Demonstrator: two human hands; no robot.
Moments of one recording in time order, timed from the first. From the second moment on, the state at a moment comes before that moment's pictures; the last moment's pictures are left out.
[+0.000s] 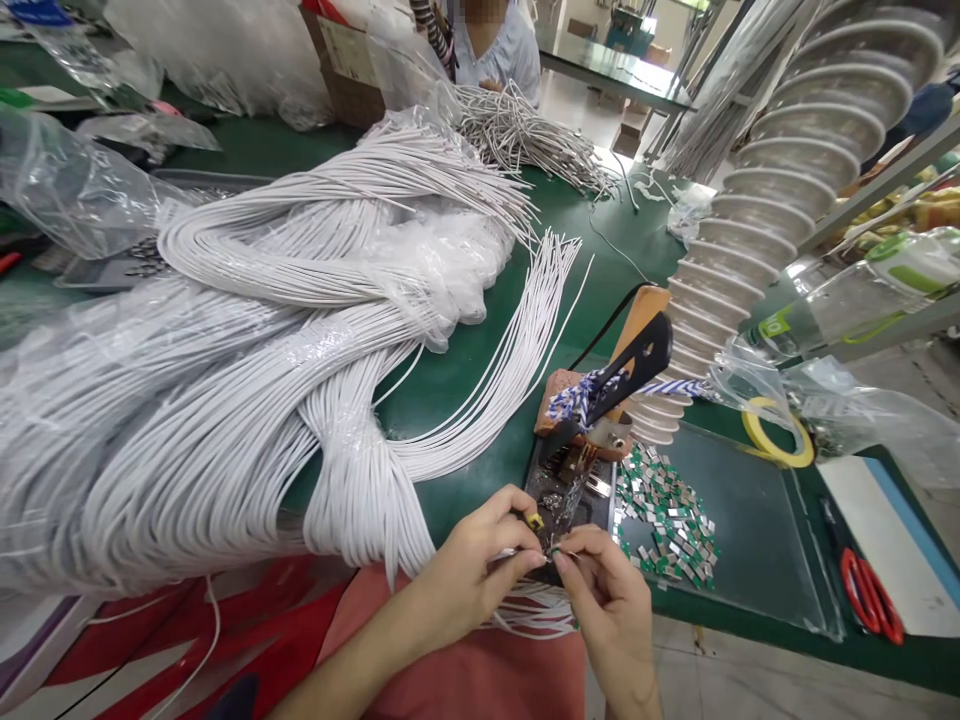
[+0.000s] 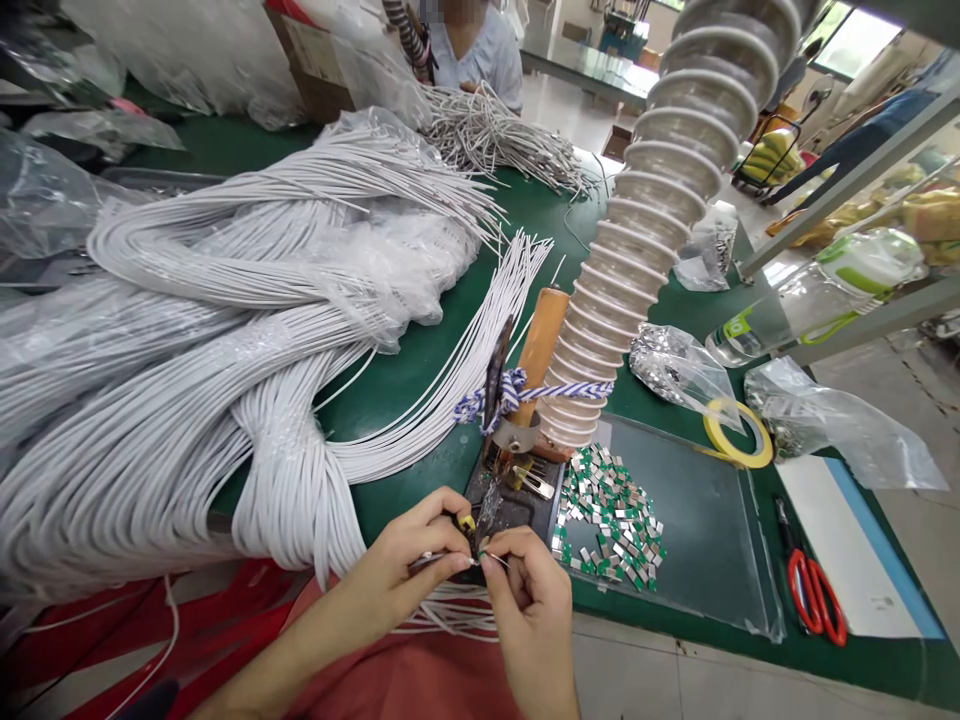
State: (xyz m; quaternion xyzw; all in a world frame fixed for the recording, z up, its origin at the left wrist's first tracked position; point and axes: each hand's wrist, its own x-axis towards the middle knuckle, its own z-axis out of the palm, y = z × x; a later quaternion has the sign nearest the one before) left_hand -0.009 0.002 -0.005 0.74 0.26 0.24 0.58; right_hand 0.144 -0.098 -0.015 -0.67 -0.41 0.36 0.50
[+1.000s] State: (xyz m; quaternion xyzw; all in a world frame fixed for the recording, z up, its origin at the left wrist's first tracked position) left_hand -0.004 0.000 -0.004 0.75 0.24 0.27 0.56; right_hand 0.137 -0.098 -0.017 -0.65 -0.38 0.34 0.55
